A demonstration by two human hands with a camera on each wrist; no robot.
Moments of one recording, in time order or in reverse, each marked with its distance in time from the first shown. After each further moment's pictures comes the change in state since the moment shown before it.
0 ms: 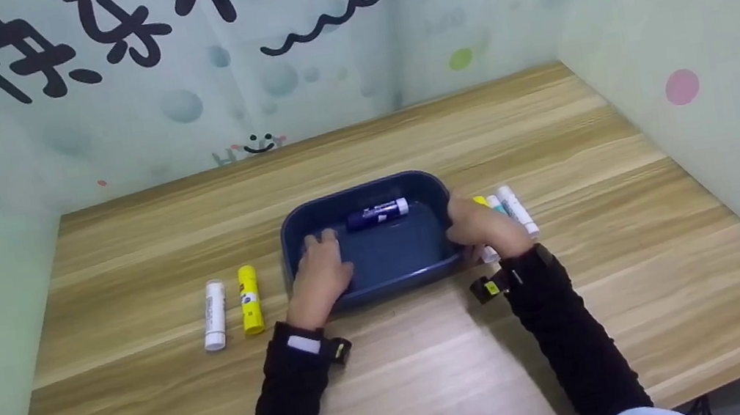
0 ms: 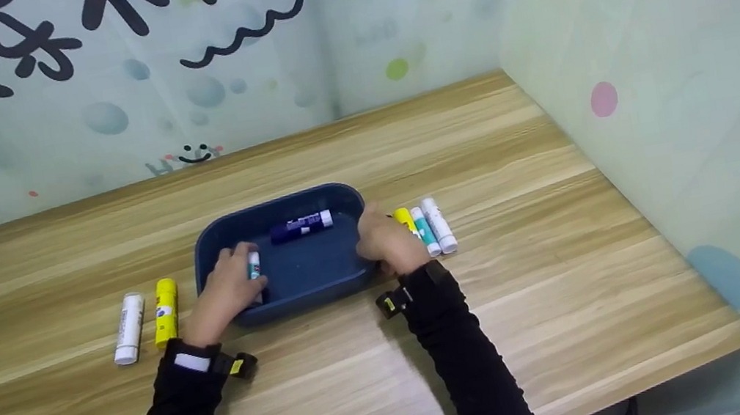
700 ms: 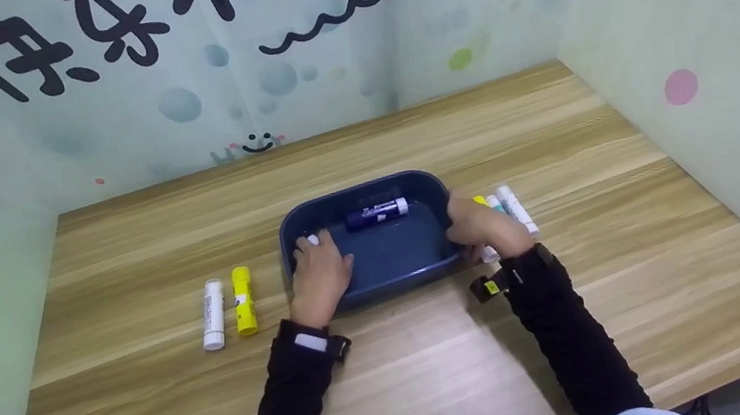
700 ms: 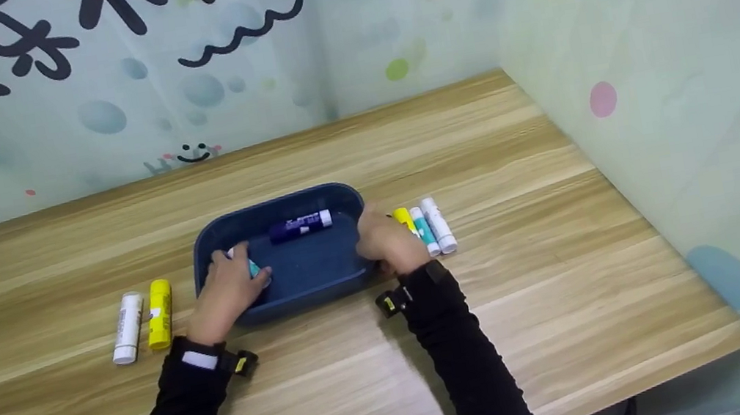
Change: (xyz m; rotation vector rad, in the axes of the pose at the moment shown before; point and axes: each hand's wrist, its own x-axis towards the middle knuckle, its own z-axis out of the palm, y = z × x) left_hand -0.002 0.005 0.007 0.141 0.165 0.006; right_hand -0.002 -0.002 -0.005 -0.012 -0.002 0.001
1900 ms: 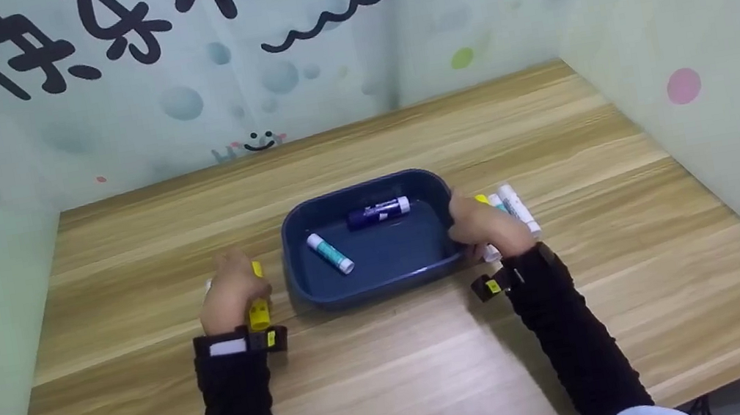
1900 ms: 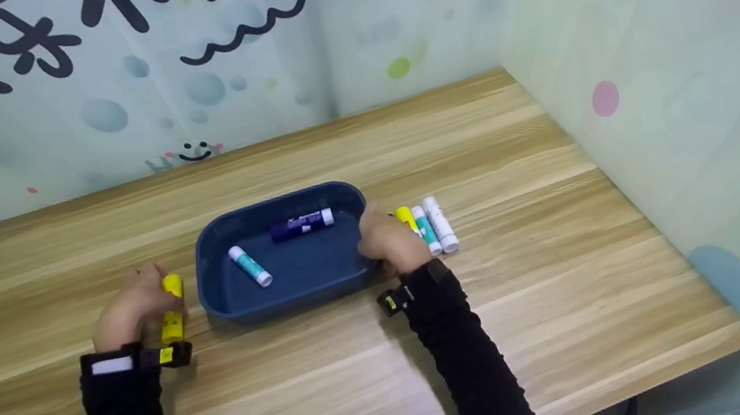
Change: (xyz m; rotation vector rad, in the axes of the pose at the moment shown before) left_hand -0.001 -0.086 -0.076 -0.193 -0.381 -0.293; right_hand 0.000 -0.001 0.001 -0.005 -0.022 0.035
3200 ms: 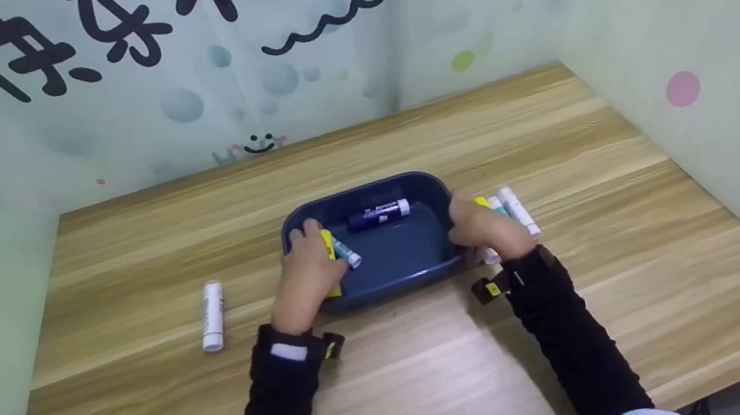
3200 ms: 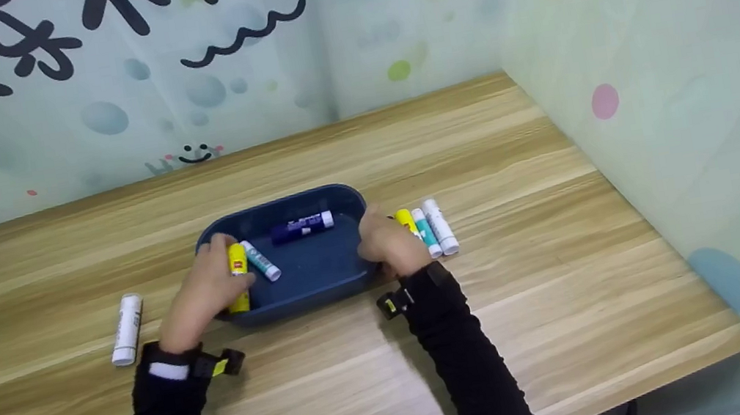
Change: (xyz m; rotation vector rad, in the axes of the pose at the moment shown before) left_hand -0.011 0.077 0.051 -0.010 0.177 0.221; right_hand 0.000 0.000 0.000 0.001 0.004 -0.026
